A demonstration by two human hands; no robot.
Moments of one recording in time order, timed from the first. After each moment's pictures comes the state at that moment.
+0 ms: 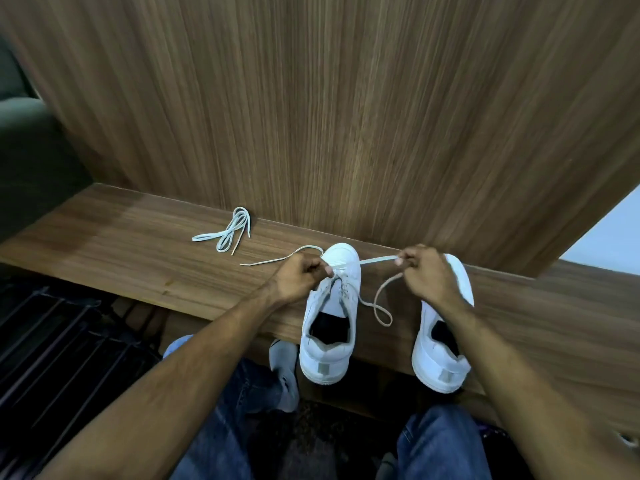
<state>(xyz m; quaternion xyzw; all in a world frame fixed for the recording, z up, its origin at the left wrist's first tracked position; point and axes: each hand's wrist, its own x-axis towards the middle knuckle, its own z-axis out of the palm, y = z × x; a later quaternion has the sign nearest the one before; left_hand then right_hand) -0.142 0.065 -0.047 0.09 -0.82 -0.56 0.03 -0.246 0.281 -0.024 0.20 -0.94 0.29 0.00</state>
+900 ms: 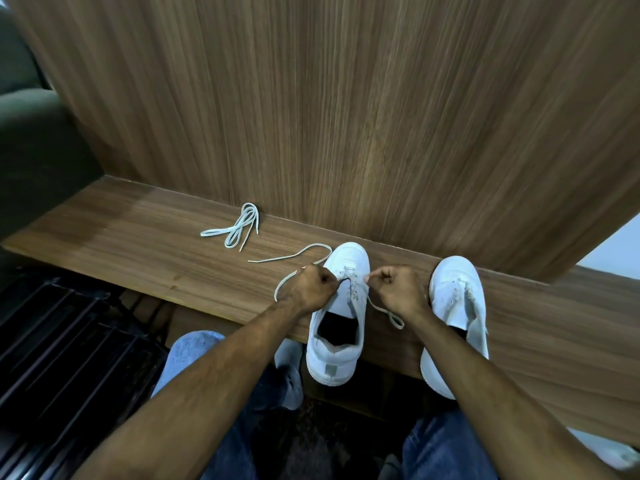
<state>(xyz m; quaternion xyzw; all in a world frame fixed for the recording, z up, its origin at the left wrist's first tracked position) -0.156 0.066 -0.088 0.20 -0.88 -0.43 0.01 -0.219 0.238 -0.057 0.15 -0.88 0.43 -0.11</state>
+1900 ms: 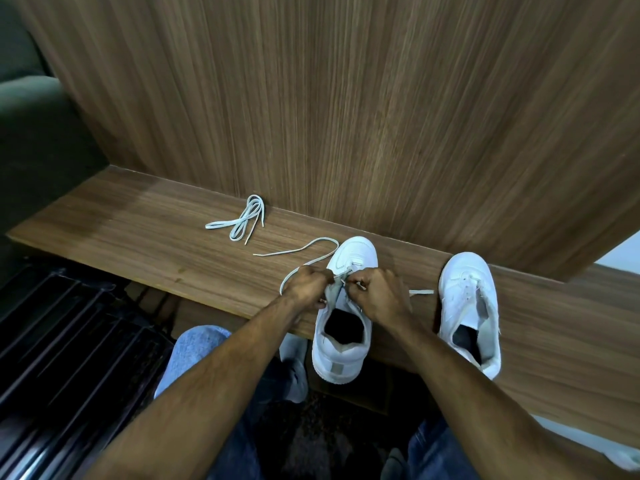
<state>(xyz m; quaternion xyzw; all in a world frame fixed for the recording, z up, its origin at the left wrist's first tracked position) -0.152 0.064 -0.097 0.33 -0.69 -0.65 -0.02 -0.205 0.210 -0.074 0.30 -0.93 0.21 -0.04</state>
